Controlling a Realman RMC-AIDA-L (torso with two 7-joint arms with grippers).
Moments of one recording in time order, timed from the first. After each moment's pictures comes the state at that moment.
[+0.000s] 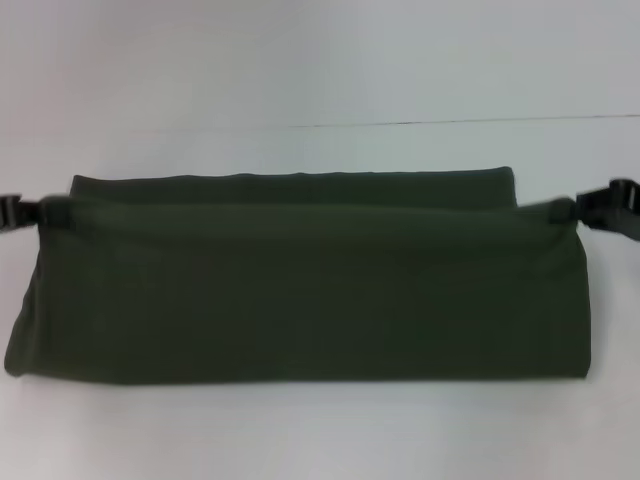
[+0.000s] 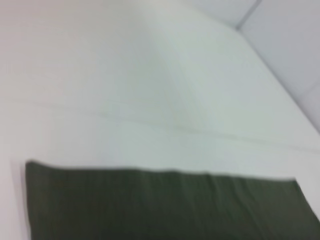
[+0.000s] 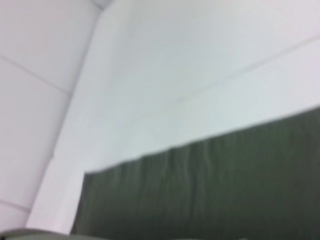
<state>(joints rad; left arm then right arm) -0.64 -2.00 0.28 0.94 2.47 1.58 -2.18 0.63 1.92 -0.46 -0.66 -2.27 -1.49 2.35</state>
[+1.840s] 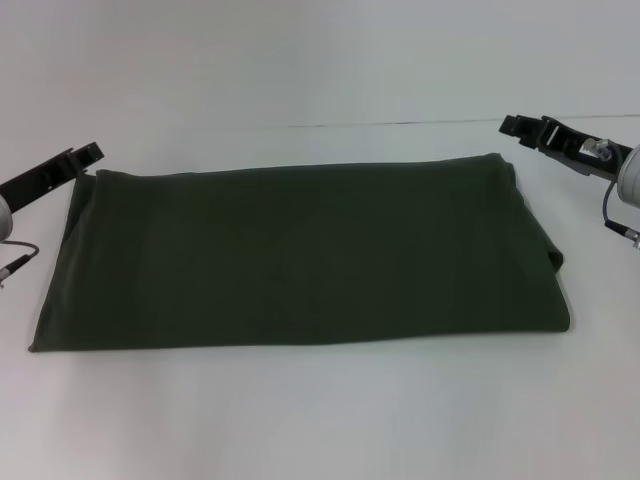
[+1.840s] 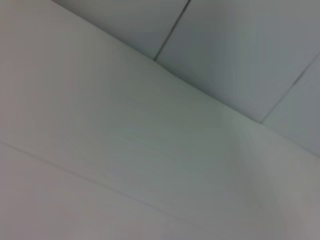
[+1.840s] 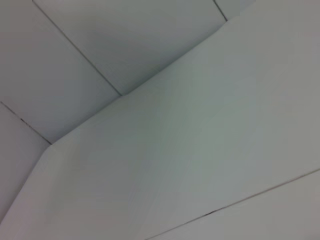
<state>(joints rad) -0.65 -2.16 0.43 0.64 2.01 0.75 -1.95 0.73 2.09 -0.48 -0.48 -1.96 -0.80 1.99</state>
